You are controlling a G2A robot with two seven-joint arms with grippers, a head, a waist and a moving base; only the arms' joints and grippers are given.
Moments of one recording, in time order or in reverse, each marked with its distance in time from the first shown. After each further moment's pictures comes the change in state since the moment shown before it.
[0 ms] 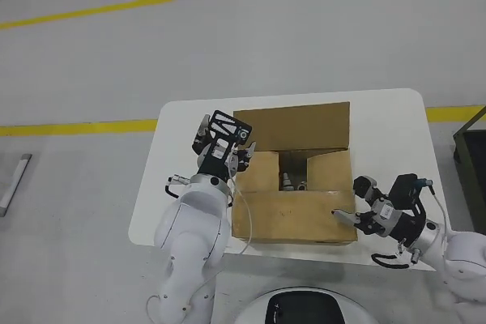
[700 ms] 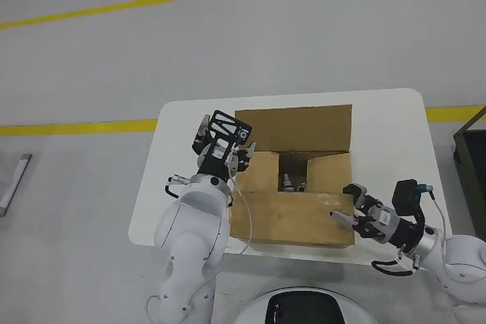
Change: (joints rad) left arm 0.000 0.000 0.000 0.000 0.000 0.000 0.000; right arm -0.026 0.016 -0.014 0.015 0.112 -0.077 -0.010
